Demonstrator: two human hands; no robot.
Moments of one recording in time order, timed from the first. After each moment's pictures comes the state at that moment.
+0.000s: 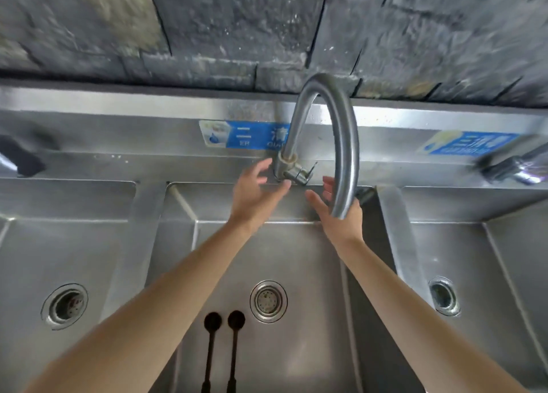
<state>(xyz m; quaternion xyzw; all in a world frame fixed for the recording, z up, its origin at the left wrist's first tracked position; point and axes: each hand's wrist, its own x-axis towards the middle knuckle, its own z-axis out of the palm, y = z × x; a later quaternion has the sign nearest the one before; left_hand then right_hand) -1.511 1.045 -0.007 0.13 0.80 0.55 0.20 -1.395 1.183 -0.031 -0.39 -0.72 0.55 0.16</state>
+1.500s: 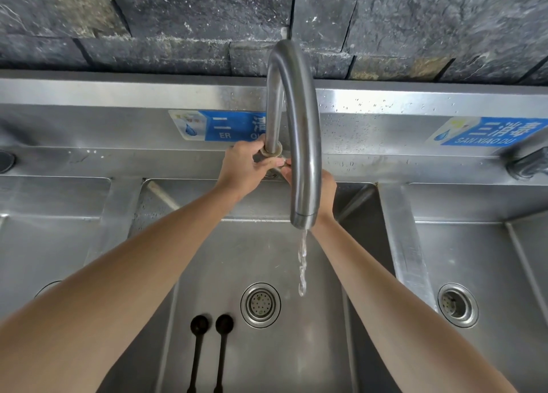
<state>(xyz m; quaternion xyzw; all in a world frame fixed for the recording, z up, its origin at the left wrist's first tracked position) -1.557 1.092 -0.024 0.26 0.80 0.52 0.15 -1.455 1.210 -0.073 -0.29 -0.71 0.61 0.22</state>
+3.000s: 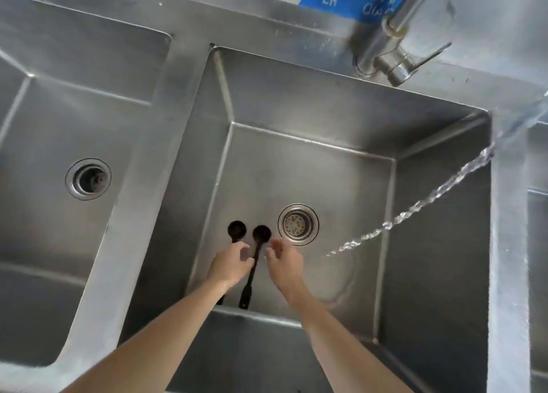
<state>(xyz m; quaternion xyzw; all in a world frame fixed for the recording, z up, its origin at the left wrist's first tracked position) -1.332 0.838 -0.253 0.00 0.86 0.26 0.43 -1.280 0.968 -0.252 -0.40 -0.75 0.48 -0.20</state>
